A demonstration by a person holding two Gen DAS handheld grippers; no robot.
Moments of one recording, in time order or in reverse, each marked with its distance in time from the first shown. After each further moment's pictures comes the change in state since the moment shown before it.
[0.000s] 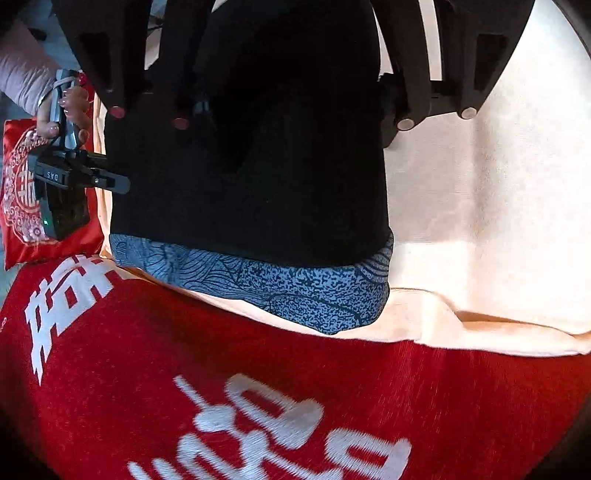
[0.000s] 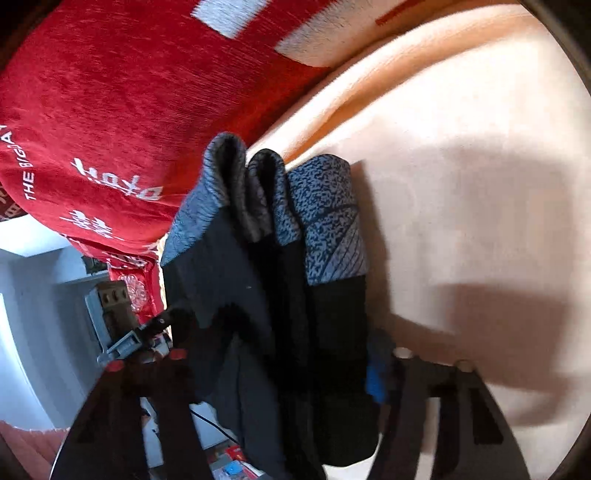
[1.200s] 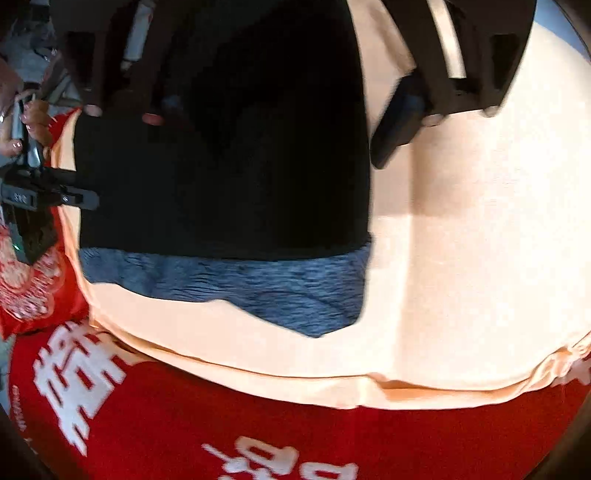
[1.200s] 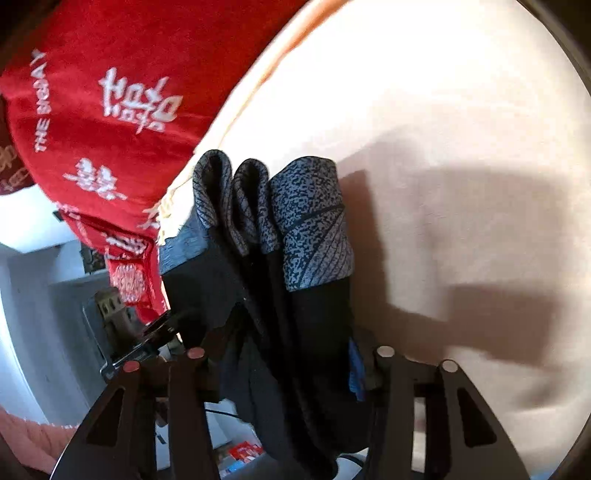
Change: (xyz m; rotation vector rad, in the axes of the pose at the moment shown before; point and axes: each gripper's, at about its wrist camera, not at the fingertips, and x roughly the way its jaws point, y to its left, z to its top) left arm -0.036 0.015 -0.117 0.080 0.001 0.161; right arm 0.010 0.001 -0.129 0.028 -0.004 -0.019
